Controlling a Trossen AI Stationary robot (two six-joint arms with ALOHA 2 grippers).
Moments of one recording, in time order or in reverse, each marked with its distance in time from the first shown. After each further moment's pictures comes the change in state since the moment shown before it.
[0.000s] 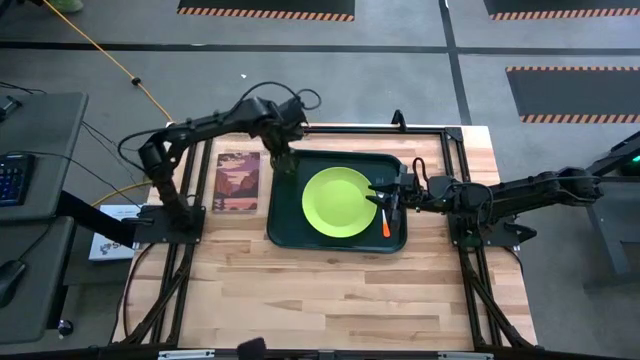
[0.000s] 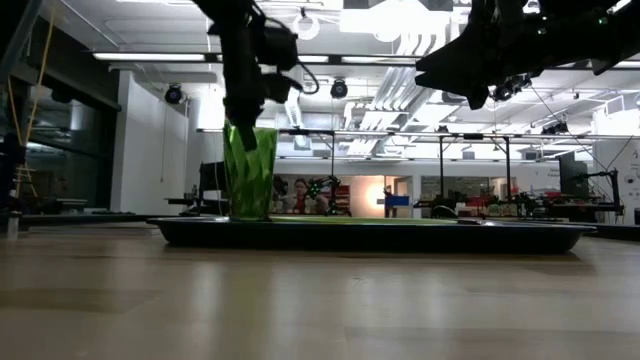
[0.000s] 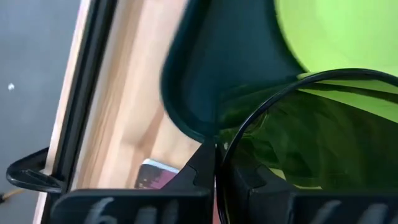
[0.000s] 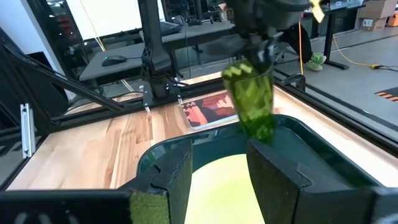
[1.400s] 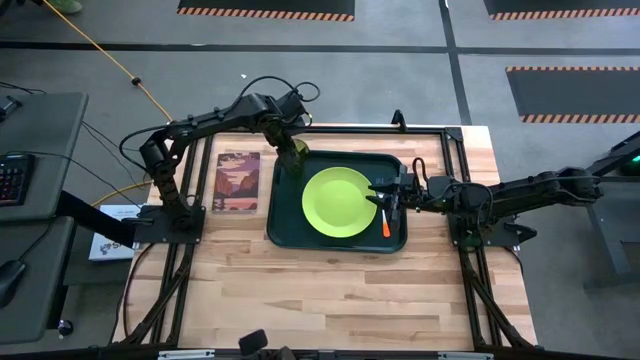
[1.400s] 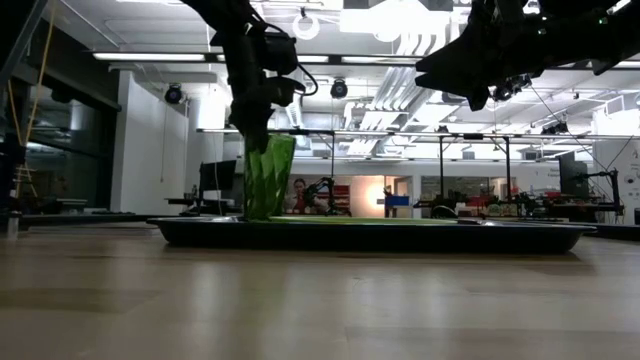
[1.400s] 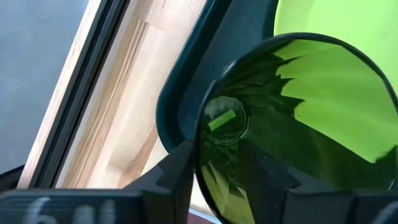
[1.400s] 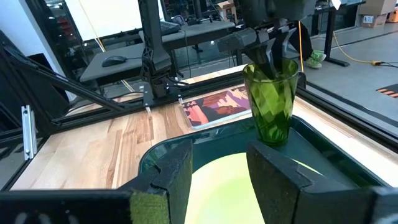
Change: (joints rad) left arm 0.058 0.022 0.001 0.094 0.094 -0.044; right arm 0.000 0.000 0.000 -0.004 0.000 0.016
